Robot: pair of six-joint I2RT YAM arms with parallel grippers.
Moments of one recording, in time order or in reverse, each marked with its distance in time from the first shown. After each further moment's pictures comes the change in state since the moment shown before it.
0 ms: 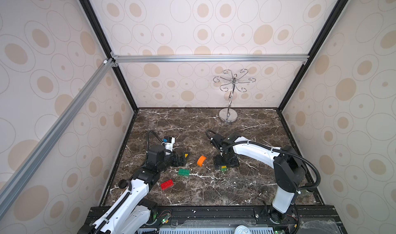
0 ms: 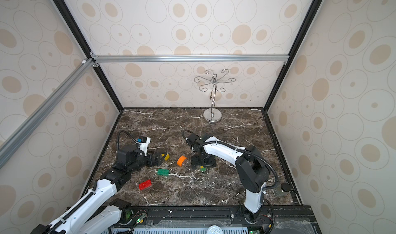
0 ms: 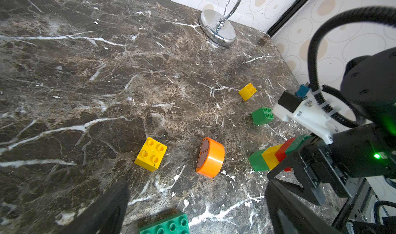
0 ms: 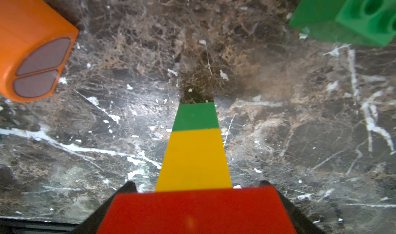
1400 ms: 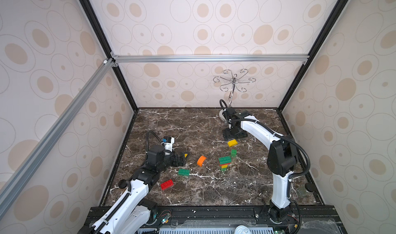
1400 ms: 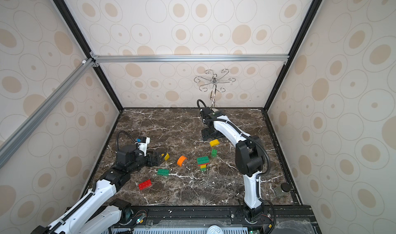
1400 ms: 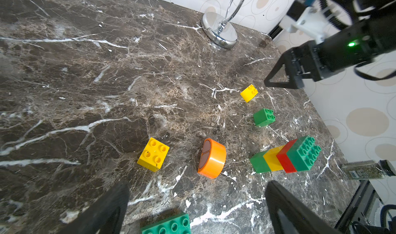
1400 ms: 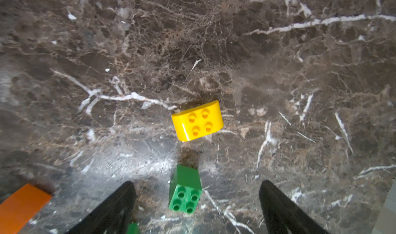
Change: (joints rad) left arm 0.000 -0.012 0.000 -0.005 -0.017 0.000; right arm -0.325 0.254 0.444 -0.011 0.225 -0.394
